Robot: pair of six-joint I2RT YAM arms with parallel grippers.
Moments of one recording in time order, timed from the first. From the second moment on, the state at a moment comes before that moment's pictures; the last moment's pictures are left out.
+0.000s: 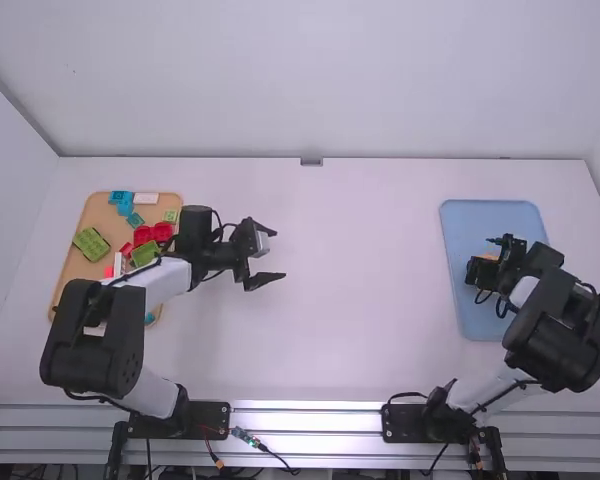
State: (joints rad) left arm -0.07 1.61 0.72 0.11 1.02 0.88; right arm -0.60 1.81 0.73 0.12 -0.31 -0.34
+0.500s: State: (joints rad) left arm -0.13 1.61 0.81 0.08 0.66 0.42; right arm -0.40 1.44 0.82 -0.31 -0.10 -0.22
